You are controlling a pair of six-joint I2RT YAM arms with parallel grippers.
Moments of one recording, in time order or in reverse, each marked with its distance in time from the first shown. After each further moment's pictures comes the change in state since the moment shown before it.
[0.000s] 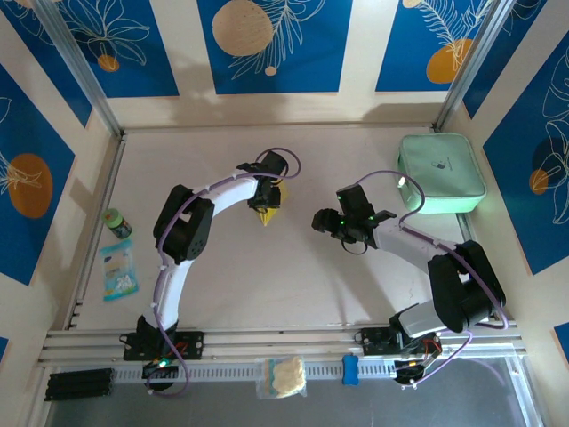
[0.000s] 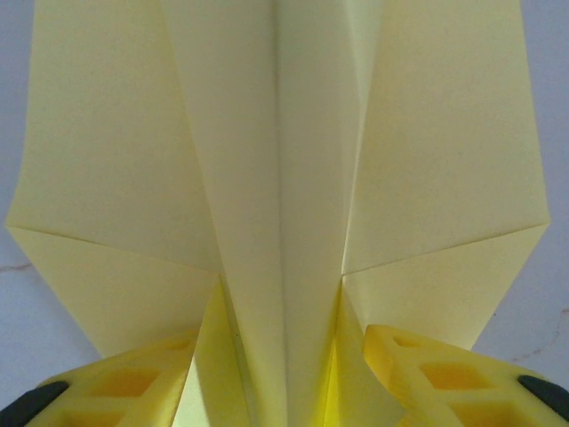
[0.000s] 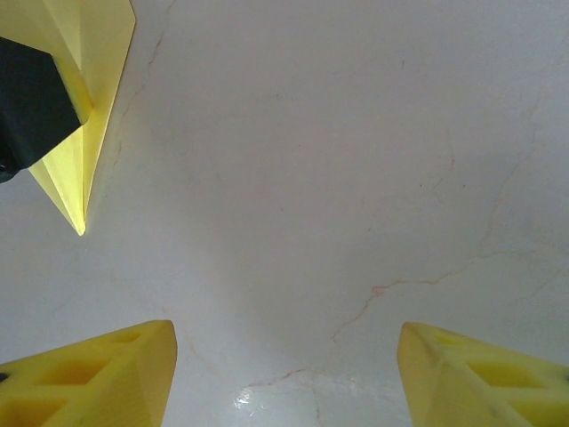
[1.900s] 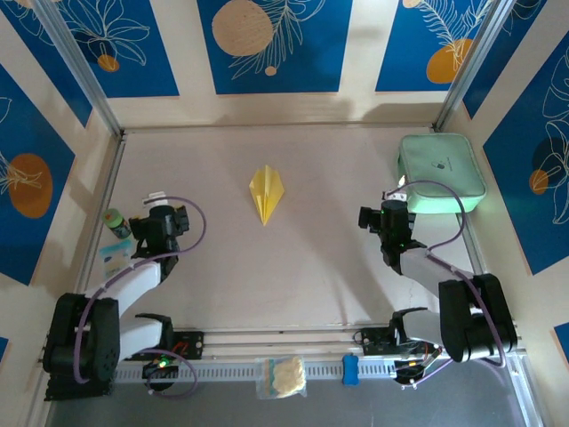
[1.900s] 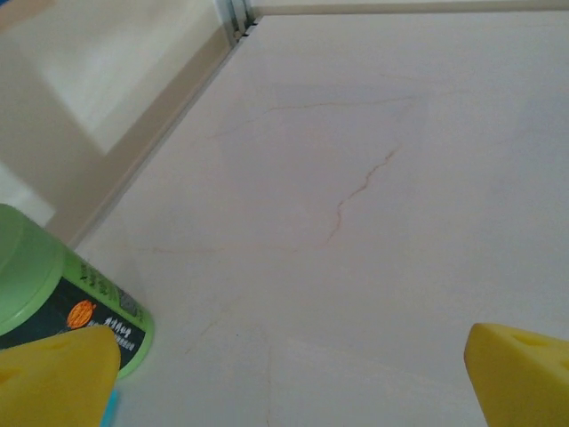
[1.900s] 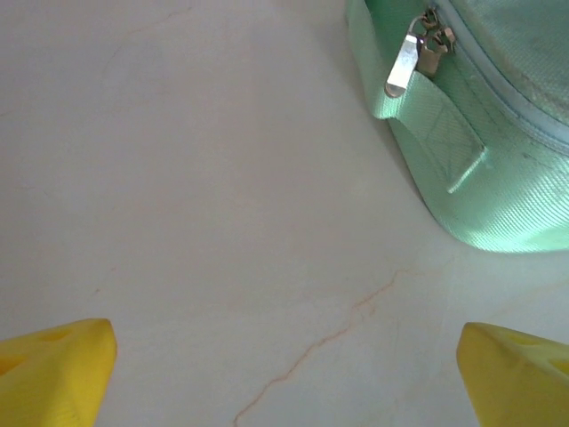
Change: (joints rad) left arm 0.470 -1.040 -1.326 1.009 -0.349 0.433; right arm -0.295 -0.179 -0.365 0.551 0.415 -0.568
